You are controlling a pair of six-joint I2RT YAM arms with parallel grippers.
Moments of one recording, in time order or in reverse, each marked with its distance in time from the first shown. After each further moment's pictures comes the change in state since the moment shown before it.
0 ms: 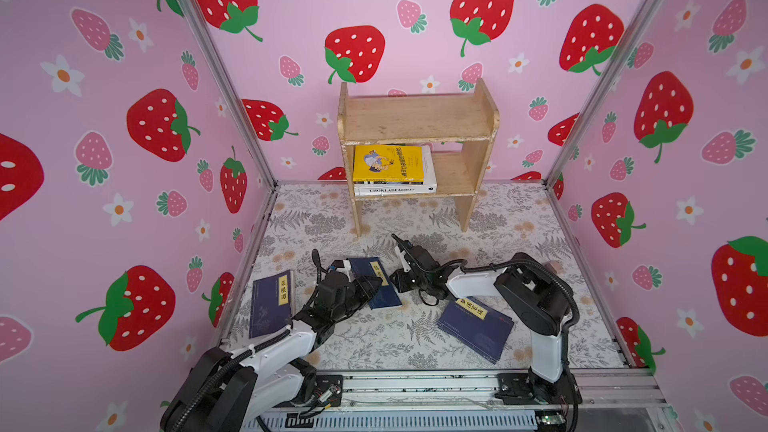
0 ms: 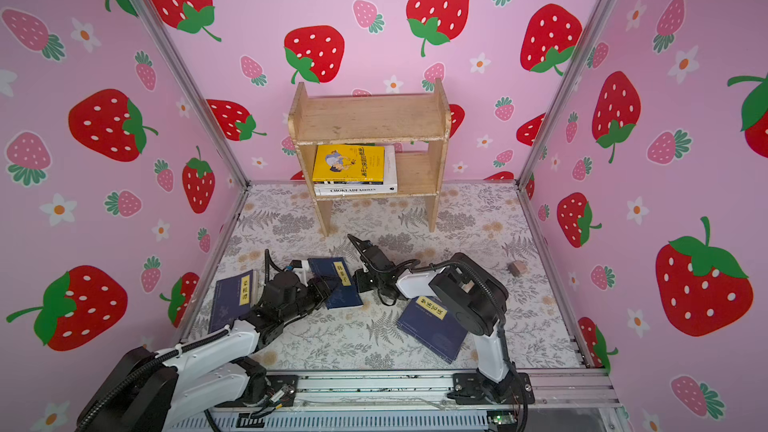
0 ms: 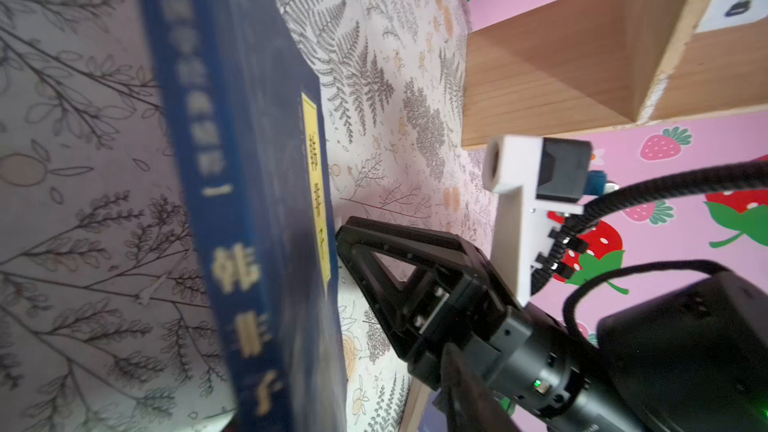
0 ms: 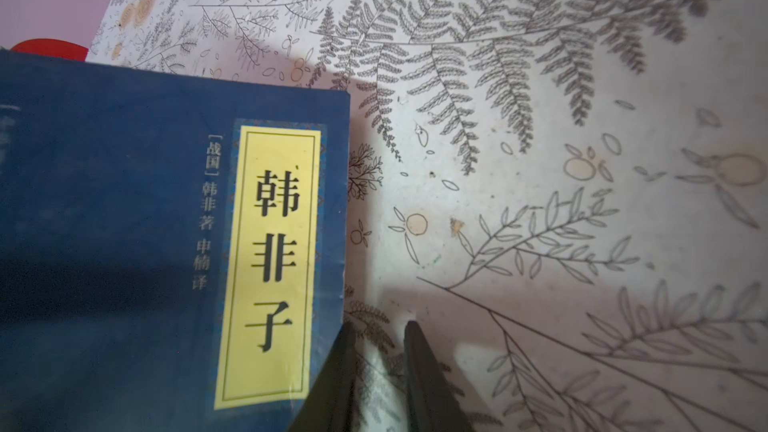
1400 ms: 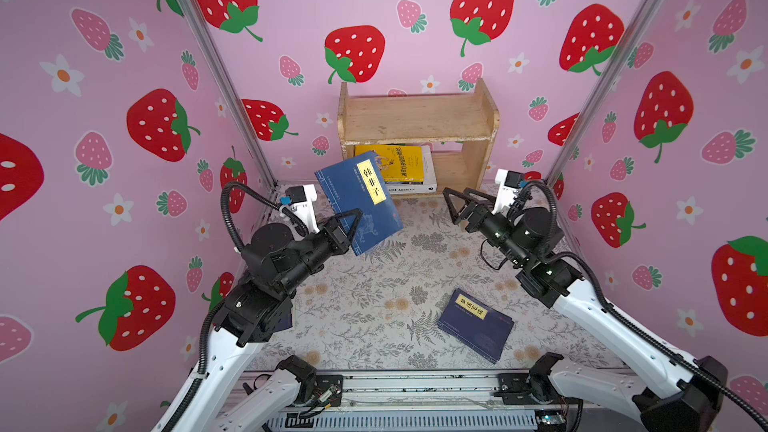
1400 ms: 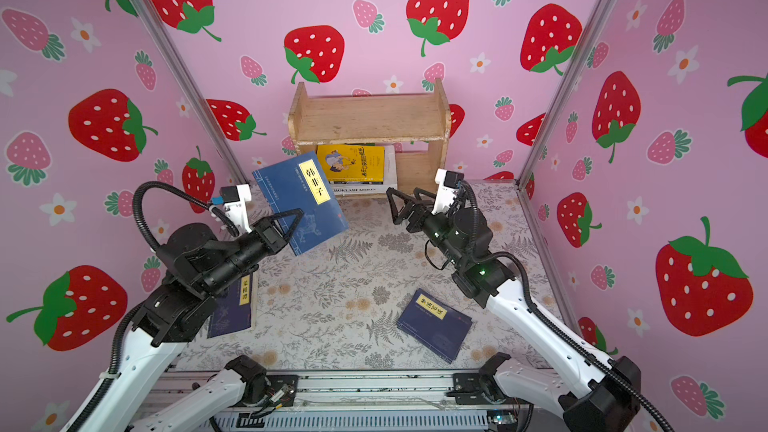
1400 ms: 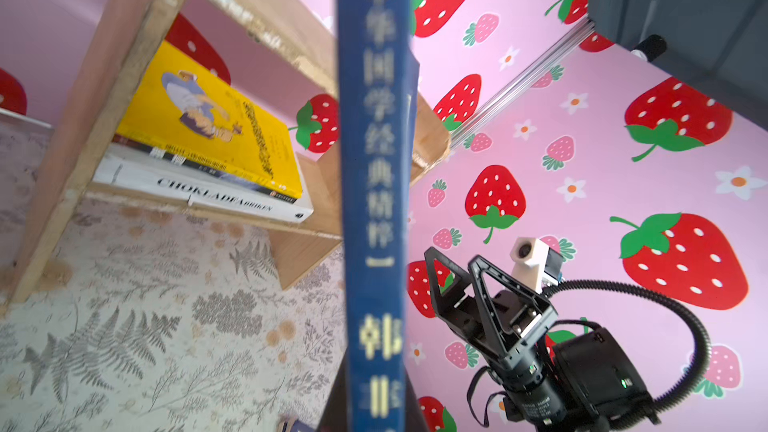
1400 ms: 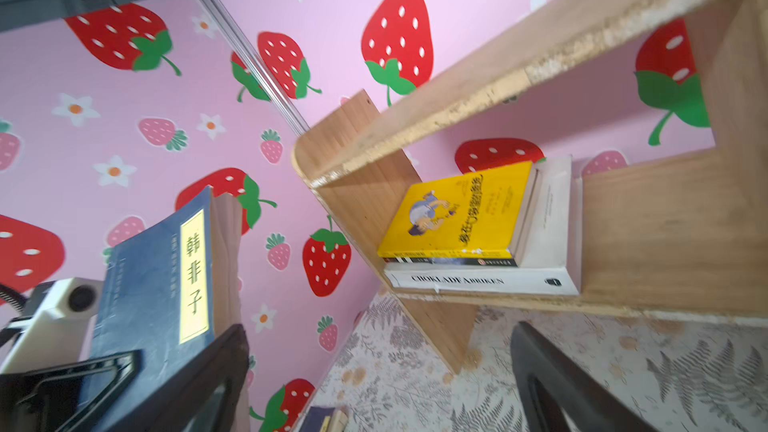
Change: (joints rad) left arm -0.005 -0.243 0.930 -0.642 -0.065 0.357; right arm -0.240 -0.885 -0.006 0.056 0.074 0.072
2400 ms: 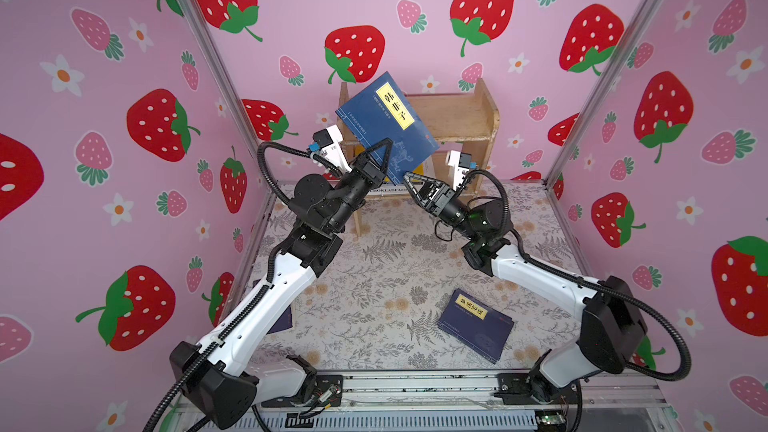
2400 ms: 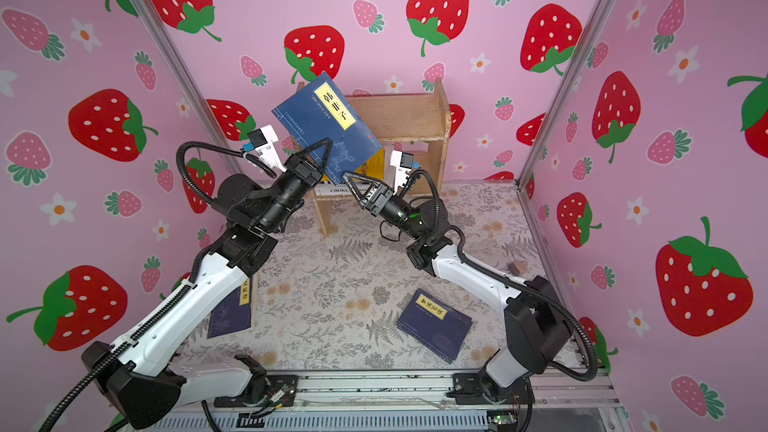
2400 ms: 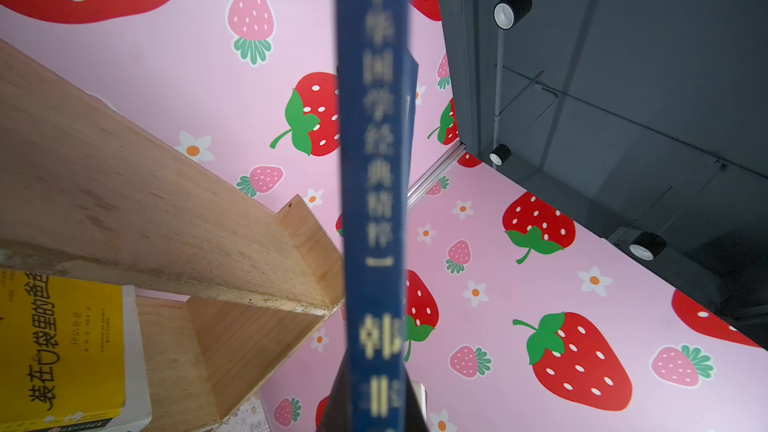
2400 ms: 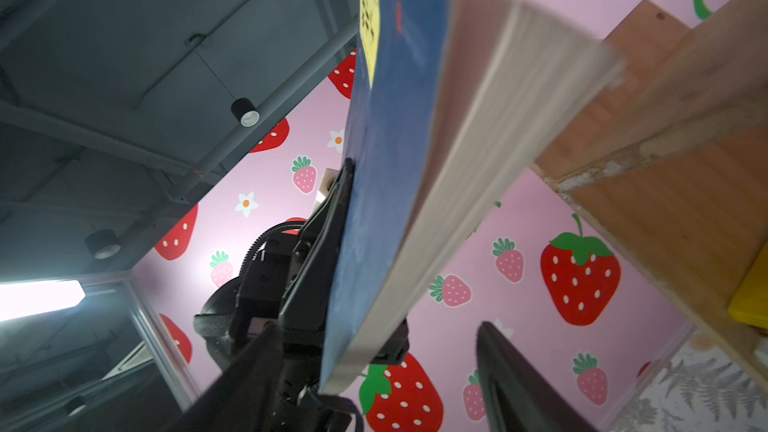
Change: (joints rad) left arm -0.053 0.410 0.137 0.650 -0.045 -0.157; right arm 0.079 0.499 0.165 0.763 -0.335 0.539
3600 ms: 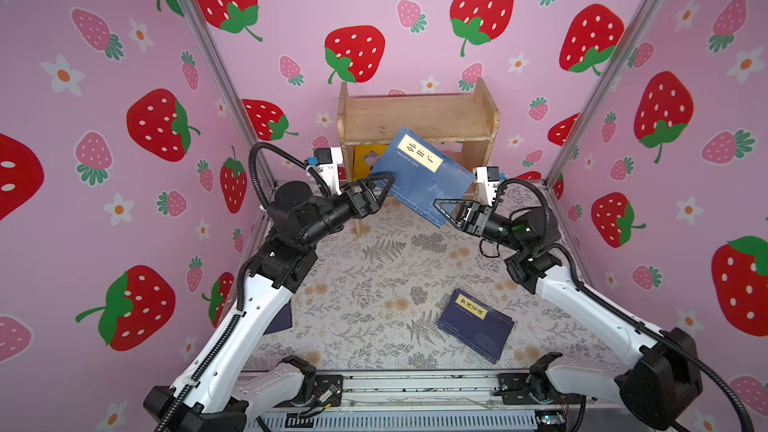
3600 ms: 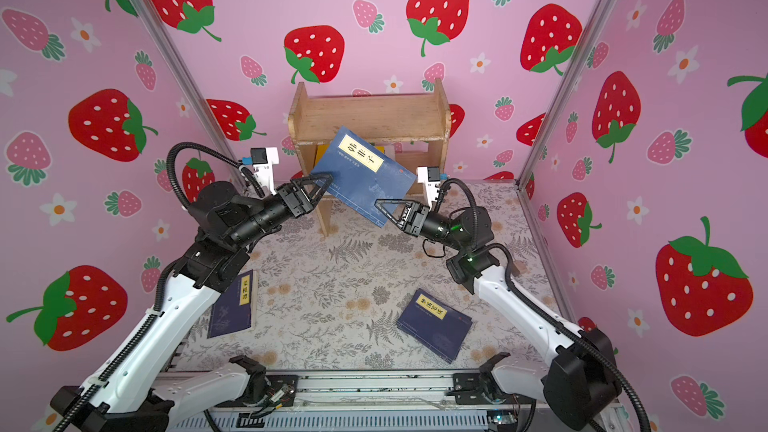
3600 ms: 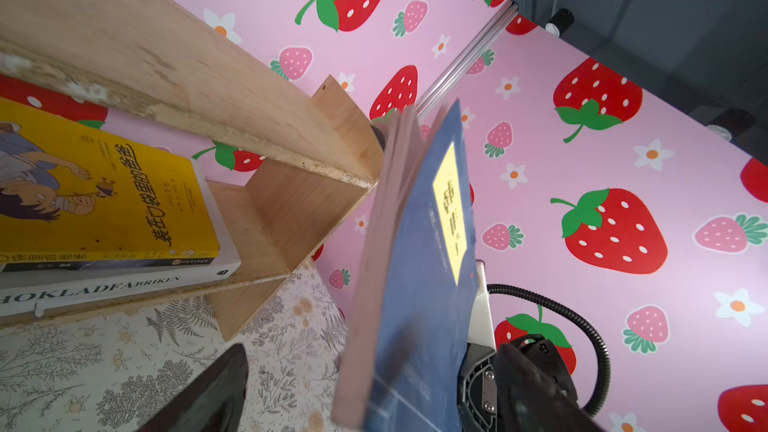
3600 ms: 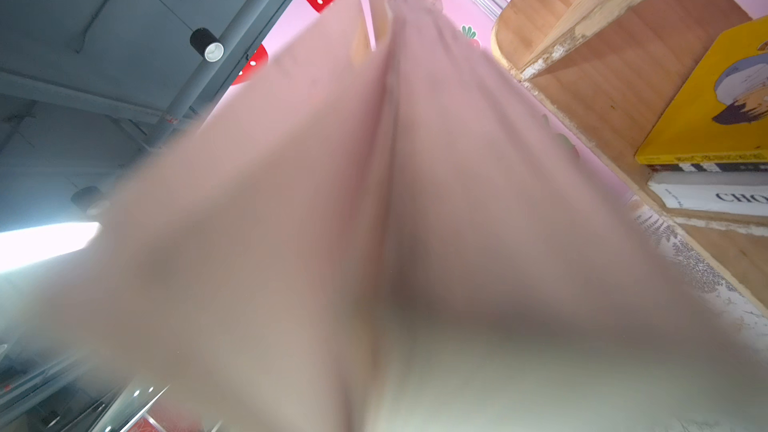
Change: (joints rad) left arm 0.122 -0.158 -0.043 -0.428 0.323 0.164; right arm -0.184 -0.381 -0.245 -0.315 -0.360 0.008
